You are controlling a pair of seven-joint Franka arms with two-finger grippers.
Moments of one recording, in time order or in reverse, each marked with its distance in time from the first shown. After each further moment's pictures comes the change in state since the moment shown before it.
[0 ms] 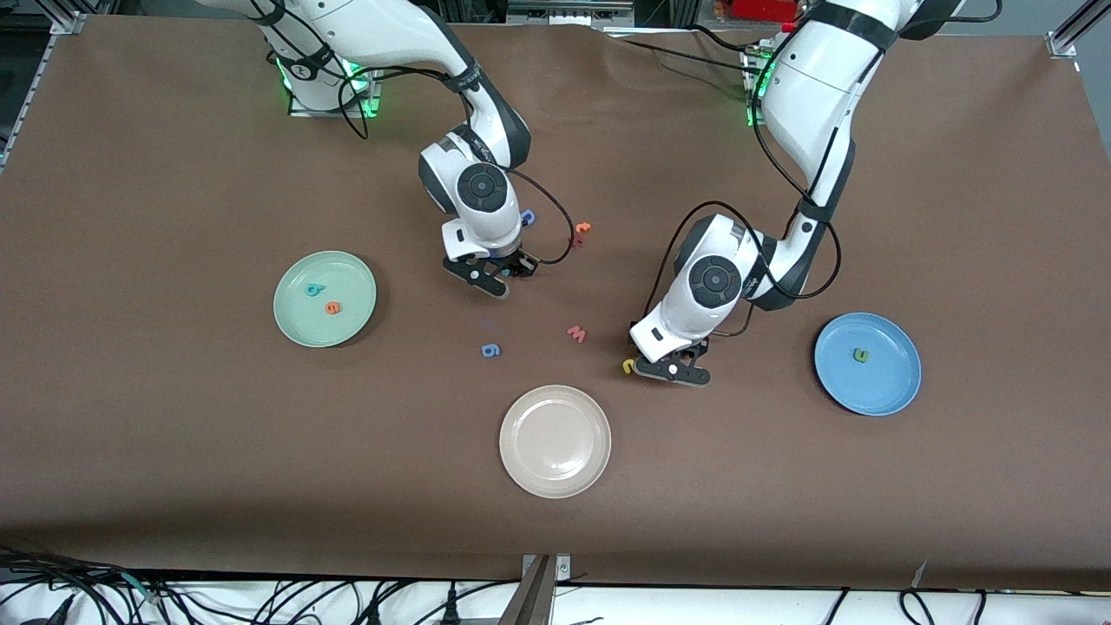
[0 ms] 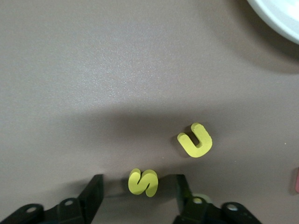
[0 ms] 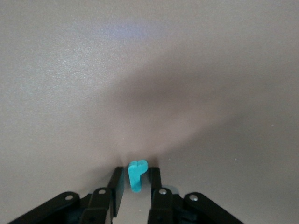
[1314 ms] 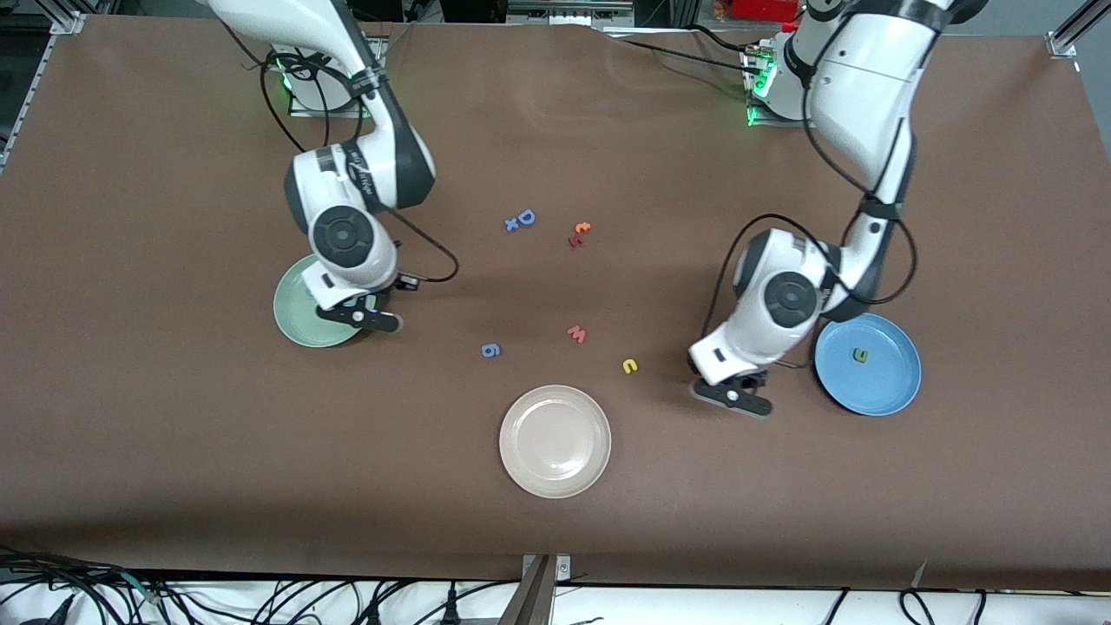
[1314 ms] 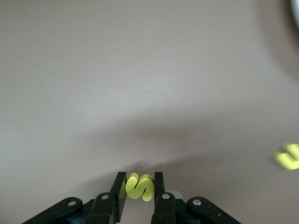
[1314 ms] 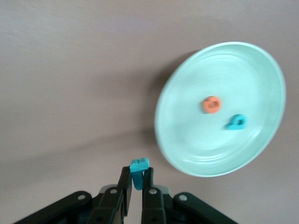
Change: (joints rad) left arm 0.106 -0.072 0.096 0.019 0.000 -0.043 0.339; right arm -0.010 -0.178 -0.374 0.012 -0.006 -0.447 -0.719
